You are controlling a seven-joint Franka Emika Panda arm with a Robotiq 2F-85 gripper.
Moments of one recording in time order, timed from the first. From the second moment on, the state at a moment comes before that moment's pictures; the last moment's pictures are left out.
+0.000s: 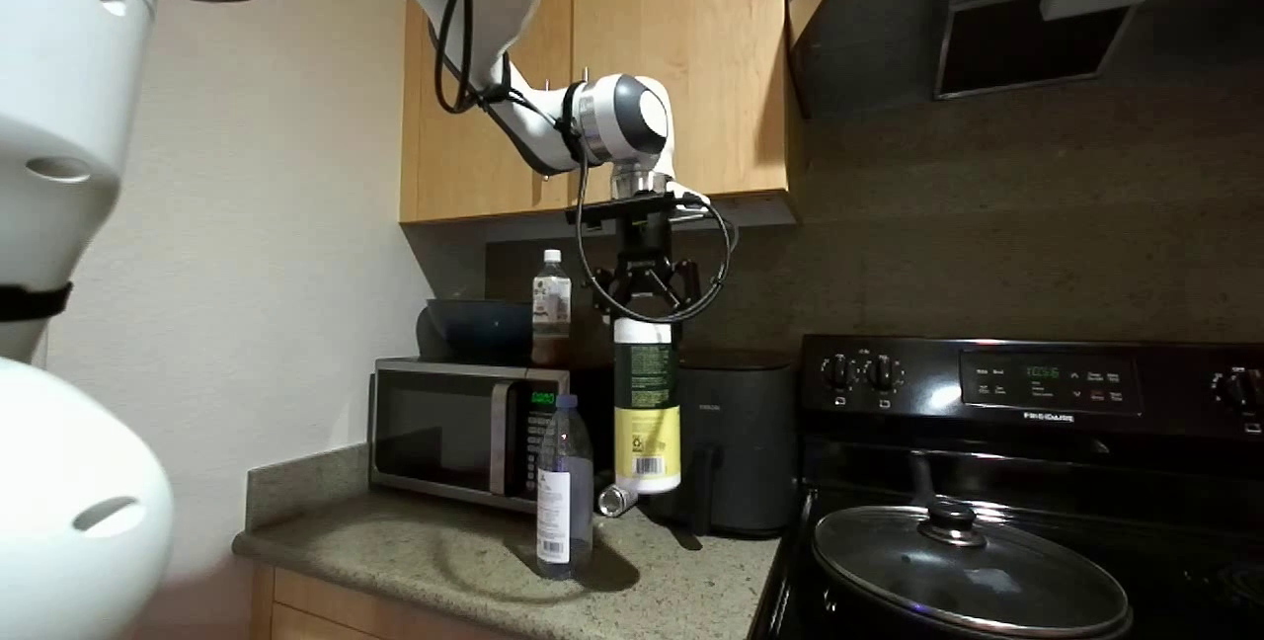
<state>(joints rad) 0.03 0.08 -0.03 -1.69 -0.05 1.75 0.03</state>
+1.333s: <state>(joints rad) 0.23 0.18 0.12 -1.29 -0.37 1.83 0.07</state>
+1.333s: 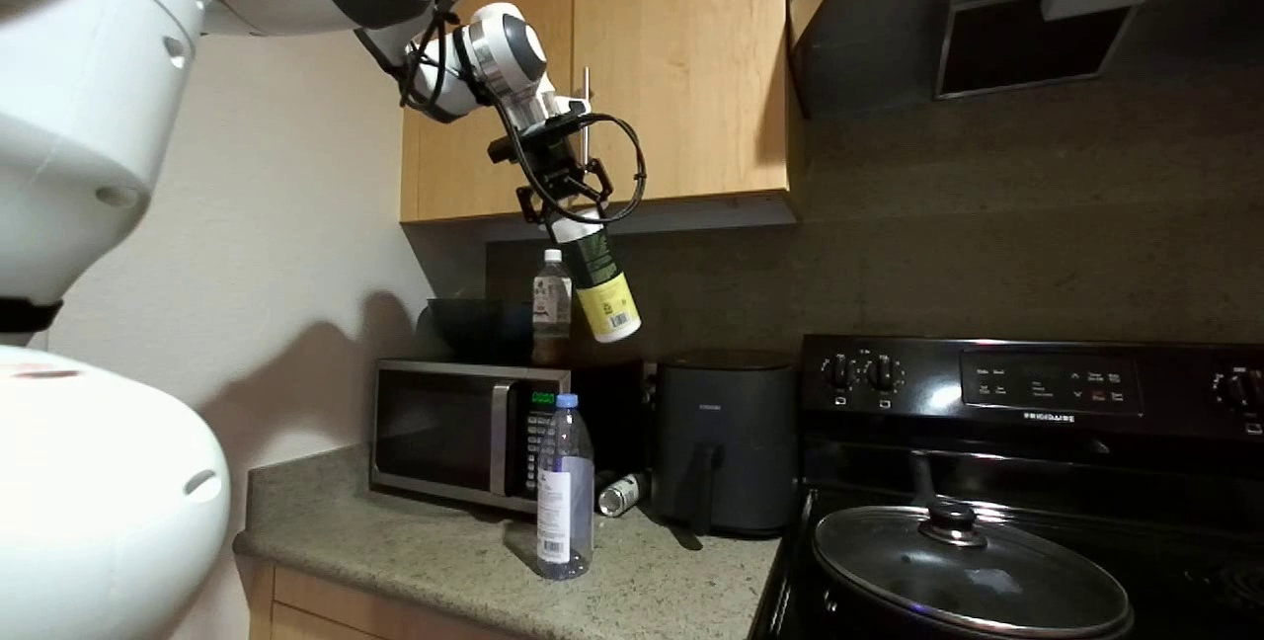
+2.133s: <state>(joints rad) 0.25 0.19 0.16 -1.31 -0.25 1.87 0.06</state>
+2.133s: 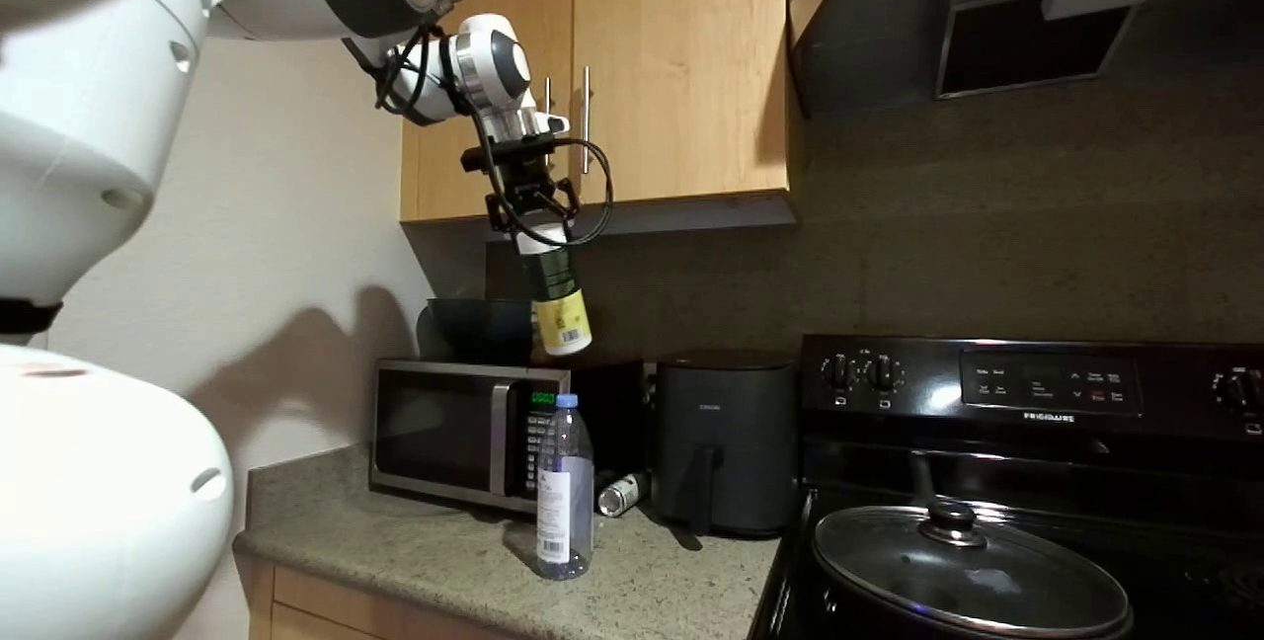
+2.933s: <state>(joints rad) 0.28 0.17 0.21 -1.42 -0.20 1.96 0.08</state>
